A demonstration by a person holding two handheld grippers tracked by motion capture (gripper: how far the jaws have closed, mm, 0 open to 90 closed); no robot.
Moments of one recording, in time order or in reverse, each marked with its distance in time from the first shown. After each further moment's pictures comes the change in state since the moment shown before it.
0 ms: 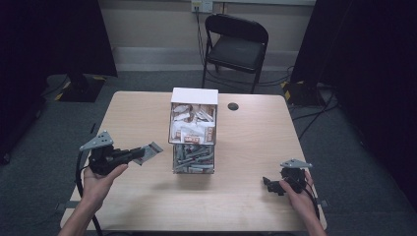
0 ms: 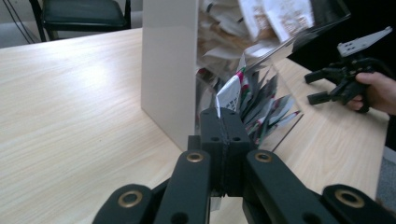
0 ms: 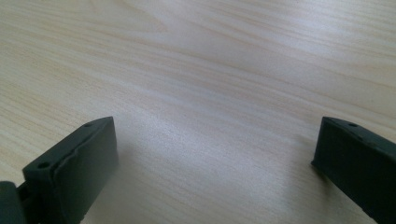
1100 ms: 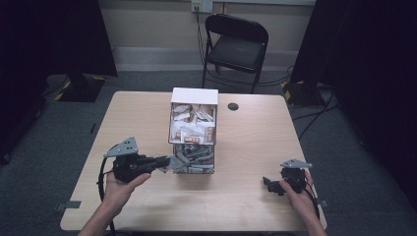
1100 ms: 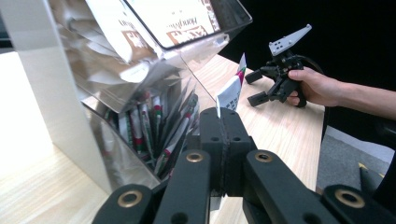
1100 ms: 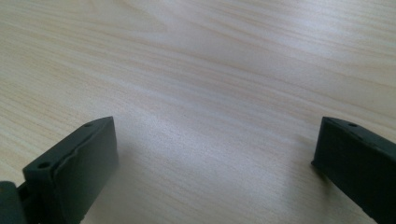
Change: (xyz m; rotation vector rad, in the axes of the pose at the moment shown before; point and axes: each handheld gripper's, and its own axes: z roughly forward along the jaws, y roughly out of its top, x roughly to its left) left arm -0.054 0.012 0.025 -0.023 -0.191 0.084; right arm 0.000 0.000 0.000 0.000 0.000 0.000
